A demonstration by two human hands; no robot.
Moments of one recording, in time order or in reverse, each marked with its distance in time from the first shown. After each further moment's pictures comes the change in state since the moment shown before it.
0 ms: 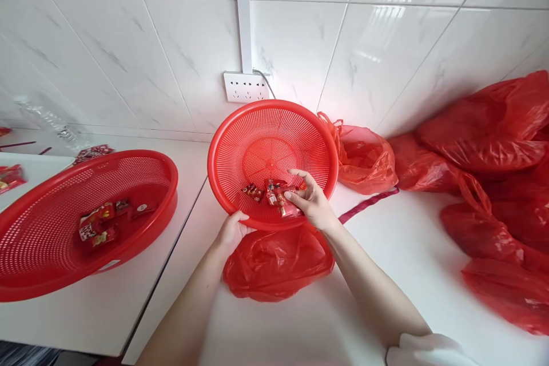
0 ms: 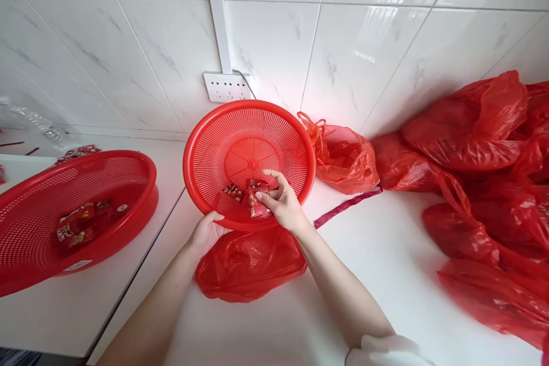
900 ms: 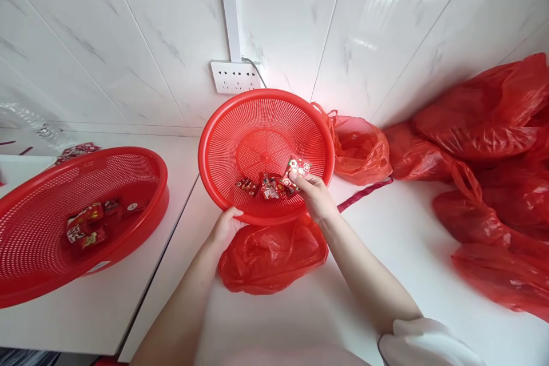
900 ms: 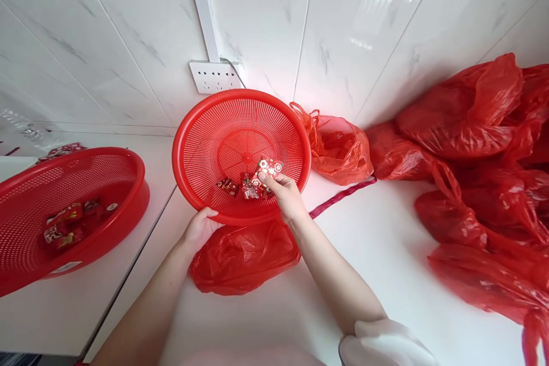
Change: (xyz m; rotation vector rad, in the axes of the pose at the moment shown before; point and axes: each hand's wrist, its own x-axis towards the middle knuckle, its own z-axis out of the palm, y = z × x) left_hand 0.003 -0.001 0.001 -0.001 -0.001 -0.049; right_hand 0.006 -0.006 -0.008 0.102 0.193 -0.007
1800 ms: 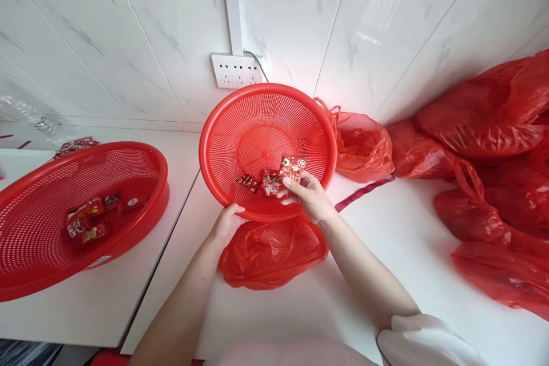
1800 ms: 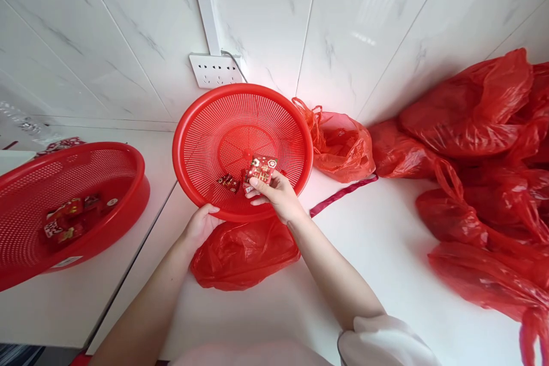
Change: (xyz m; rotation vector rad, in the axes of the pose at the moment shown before) left_hand 0.001 -0.002 0.001 0.034 -0.020 0.049; right_hand -0.006 0.000 0.005 0.028 -0.171 0.094
